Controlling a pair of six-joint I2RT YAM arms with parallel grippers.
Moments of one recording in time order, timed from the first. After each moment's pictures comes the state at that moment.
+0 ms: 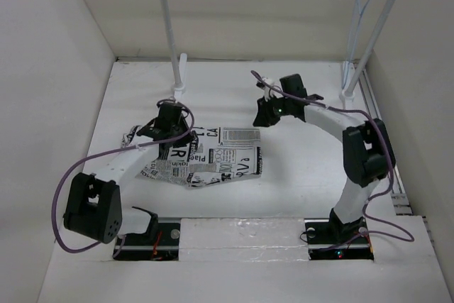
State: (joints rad) left arm -0.34 1.30 0.79 -0.37 -0.03 -0.72; right arm 0.36 1.83 1.24 -0.26 -0.65 -0.10
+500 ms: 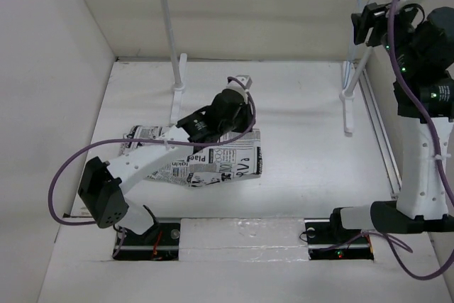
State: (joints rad) left arm -0.82 1.44 1.24 -0.34 -0.15 -0.58; right arm 0.11 1.36 2.01 -0.54 -0.19 -0.17
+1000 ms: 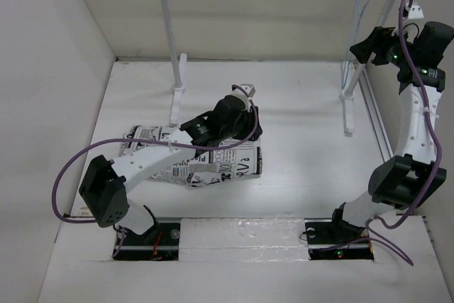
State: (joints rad) left arm -0.89 1.46 1.20 -0.29 -0.07 -0.55; right arm -0.36 1.54 1.75 -0.46 -0.67 -0.01
